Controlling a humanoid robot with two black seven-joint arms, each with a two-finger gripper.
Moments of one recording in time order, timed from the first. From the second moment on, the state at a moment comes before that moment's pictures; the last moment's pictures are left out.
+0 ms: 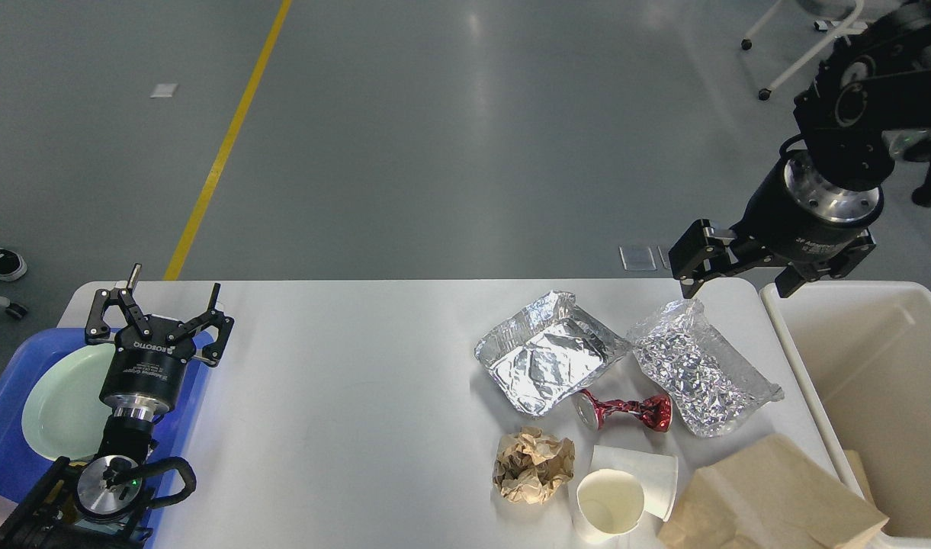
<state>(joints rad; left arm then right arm) -0.23 0.14 -1.47 -0.80 0.09 -0.62 -0.17 2.37 -0.29 -1.32 1.53 -0.05 0.70 -0.15</state>
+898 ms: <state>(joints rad) -0.23 0.14 -1.47 -0.80 0.09 -0.62 -0.17 2.20 -0.63 -1.54 1.65 0.06 0.67 -0.16</state>
